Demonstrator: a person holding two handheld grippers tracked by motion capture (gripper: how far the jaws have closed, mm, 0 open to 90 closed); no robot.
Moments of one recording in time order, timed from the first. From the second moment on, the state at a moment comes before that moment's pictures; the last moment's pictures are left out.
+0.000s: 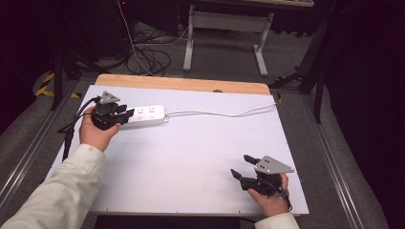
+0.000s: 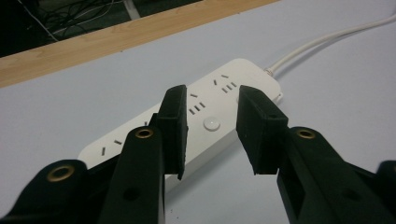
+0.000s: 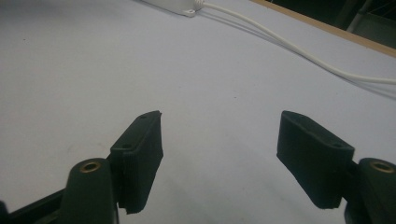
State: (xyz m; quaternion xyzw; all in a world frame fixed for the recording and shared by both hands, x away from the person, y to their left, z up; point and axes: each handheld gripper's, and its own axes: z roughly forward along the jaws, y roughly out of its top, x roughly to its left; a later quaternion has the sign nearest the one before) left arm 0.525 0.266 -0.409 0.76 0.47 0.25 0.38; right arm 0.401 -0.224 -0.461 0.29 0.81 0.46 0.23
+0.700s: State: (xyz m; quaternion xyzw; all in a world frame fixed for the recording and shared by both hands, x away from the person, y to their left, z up) left arm 0.542 0.273 -0.432 0.77 0.48 0.25 0.34; right arm 0.401 -0.224 -0.462 0.29 0.81 0.46 0.23
